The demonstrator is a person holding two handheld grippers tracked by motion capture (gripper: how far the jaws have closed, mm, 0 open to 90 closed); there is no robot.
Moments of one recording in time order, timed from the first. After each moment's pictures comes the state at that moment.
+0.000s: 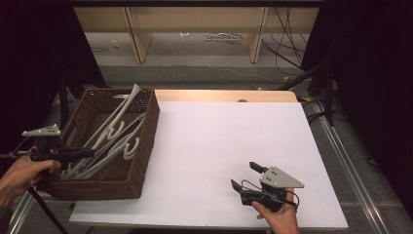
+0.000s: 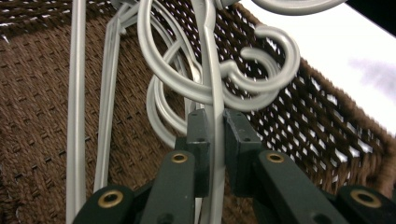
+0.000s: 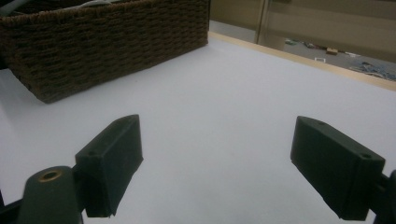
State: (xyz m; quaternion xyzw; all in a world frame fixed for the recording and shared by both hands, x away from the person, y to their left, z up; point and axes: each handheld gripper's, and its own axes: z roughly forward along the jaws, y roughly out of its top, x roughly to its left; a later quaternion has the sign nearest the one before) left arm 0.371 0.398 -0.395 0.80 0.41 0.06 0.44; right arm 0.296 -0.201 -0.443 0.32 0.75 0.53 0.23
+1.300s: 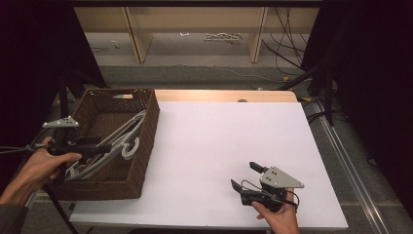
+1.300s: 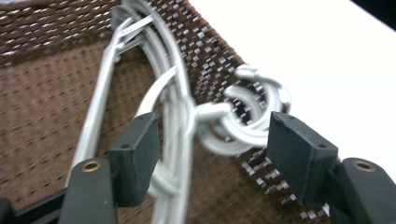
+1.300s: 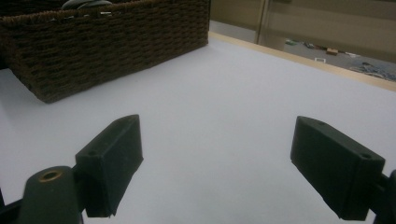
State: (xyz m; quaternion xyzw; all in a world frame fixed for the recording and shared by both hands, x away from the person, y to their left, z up) left arm 0.379 0.339 -0.365 0.78 0.44 0.11 0.43; right arm 0.295 -0.201 -0.441 0.32 0.75 0.52 0.23
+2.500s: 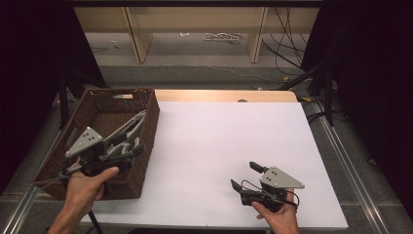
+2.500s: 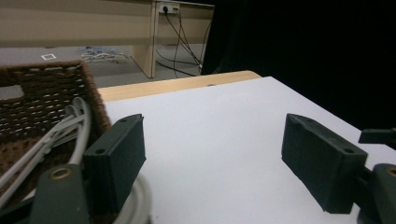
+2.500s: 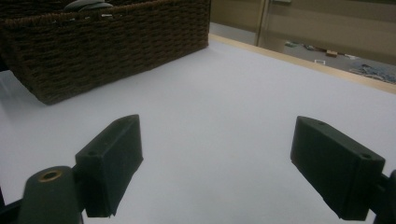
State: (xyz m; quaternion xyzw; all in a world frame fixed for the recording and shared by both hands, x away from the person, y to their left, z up) left arm 0.317 0.227 -0.352 0.68 0.42 0.22 0.56; right arm 0.294 -0.200 -0.441 0.33 0.75 0.52 0.23
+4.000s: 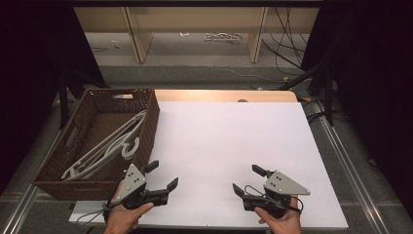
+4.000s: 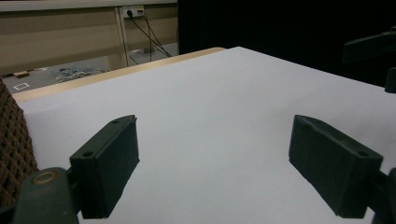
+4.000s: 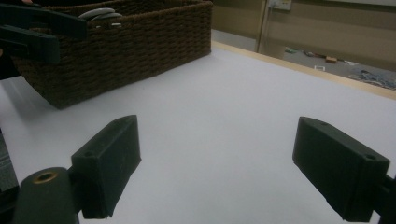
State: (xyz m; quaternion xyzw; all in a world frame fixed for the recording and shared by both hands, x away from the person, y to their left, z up) left arm 0.285 0.166 -0.440 0.71 0.34 0.24 0.57; right arm 0.278 -0.205 -0.436 0.32 0.75 0.53 0.23
